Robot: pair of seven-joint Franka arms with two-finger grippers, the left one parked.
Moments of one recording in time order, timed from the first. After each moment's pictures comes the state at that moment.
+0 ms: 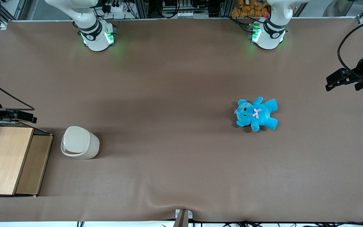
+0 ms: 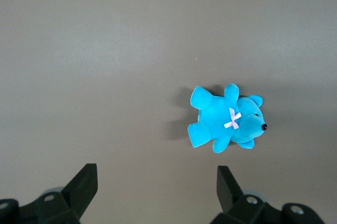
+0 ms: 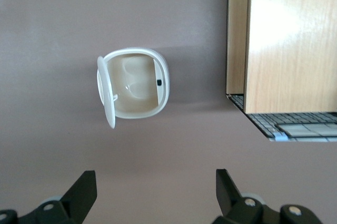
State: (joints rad) arm -0.04 0.33 -0.06 -1.31 0.07 1.53 -0.03
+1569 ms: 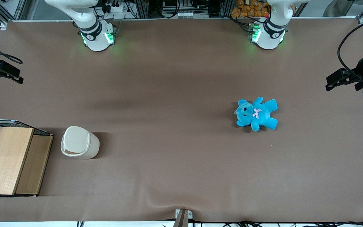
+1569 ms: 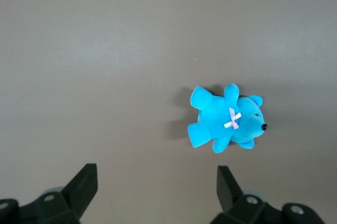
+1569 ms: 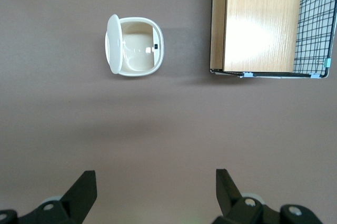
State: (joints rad) arm -0.02 -0.02 -0.04 -1.56 -0.01 1.50 -0.04
